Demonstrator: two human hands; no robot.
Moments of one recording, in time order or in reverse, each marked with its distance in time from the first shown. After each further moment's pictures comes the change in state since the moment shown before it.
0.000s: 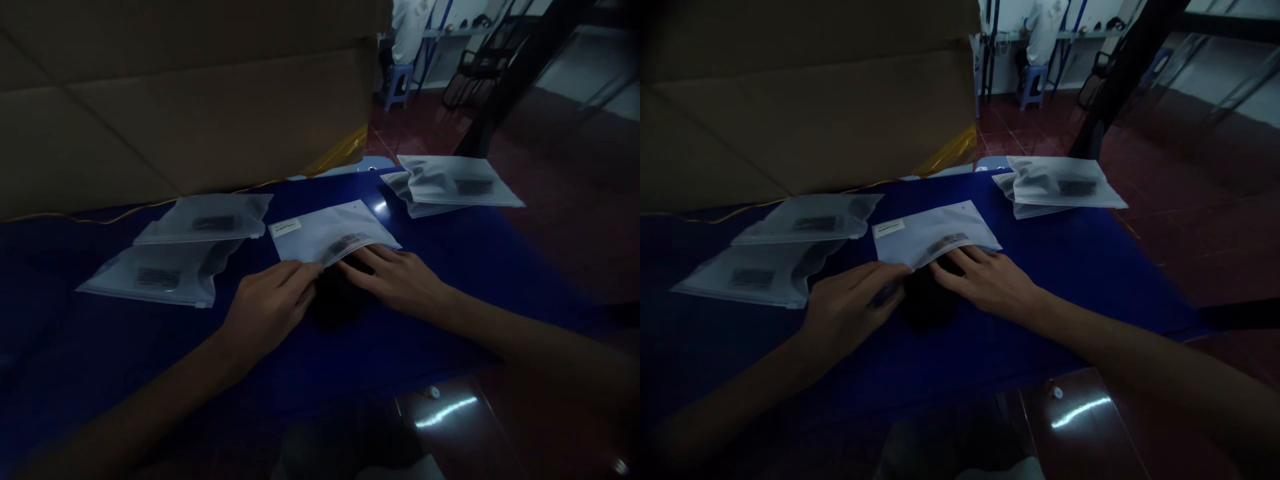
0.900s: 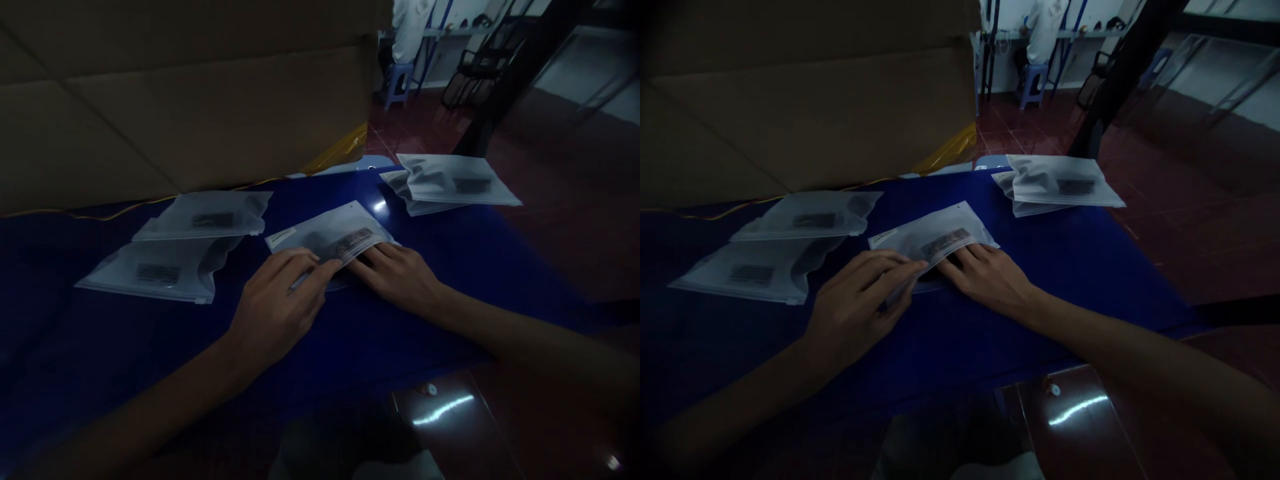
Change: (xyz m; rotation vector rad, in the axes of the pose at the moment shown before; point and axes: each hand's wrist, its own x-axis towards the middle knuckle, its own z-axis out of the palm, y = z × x) left_hand 0.002 0.011 0.001 -0.031 0.004 0.021; right_hand 0.004 -0.004 0.004 -0.133 0.183 0.048
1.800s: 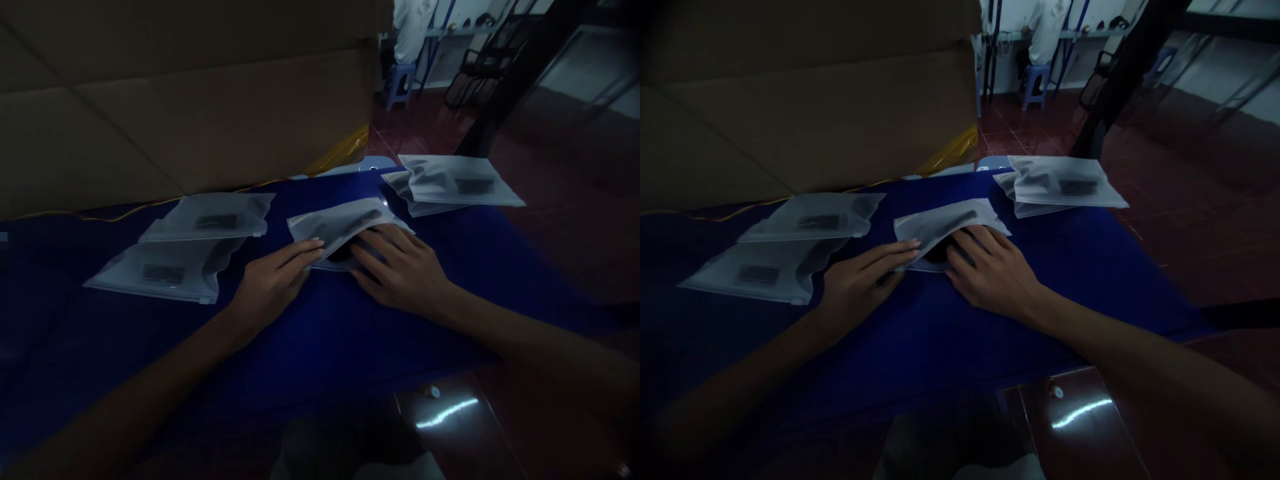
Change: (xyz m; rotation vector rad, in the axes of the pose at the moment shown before) left_hand -0.006 -0.038 0.018 -0.108 -0.009 0.013; right_hand -0.001 0.006 -0.003 0.085 0.076 0.060
